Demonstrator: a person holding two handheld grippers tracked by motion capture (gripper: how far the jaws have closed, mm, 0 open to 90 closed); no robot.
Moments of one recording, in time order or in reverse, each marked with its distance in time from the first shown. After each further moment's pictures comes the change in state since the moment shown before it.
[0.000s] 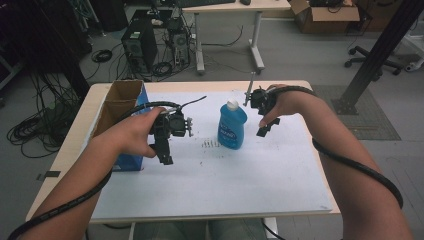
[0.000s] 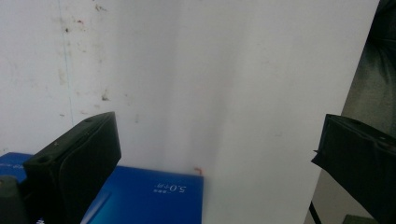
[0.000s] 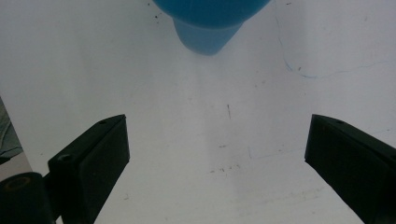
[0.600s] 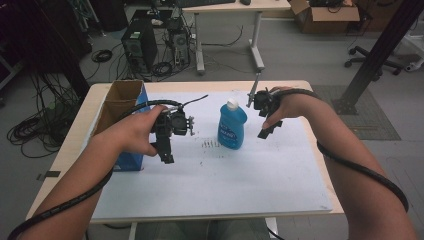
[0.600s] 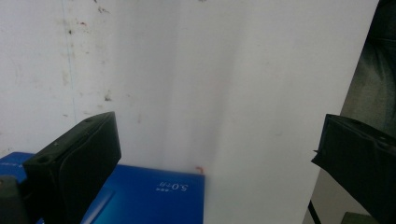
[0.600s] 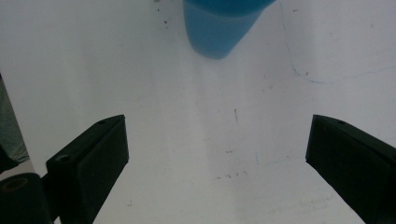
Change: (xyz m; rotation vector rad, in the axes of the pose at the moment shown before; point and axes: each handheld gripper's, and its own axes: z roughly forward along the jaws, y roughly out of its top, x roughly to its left) left arm 0.001 0.002 -0.004 0.008 0.003 0.001; right arm 0.005 -0.011 0.001 -0.071 0.017 -0.010
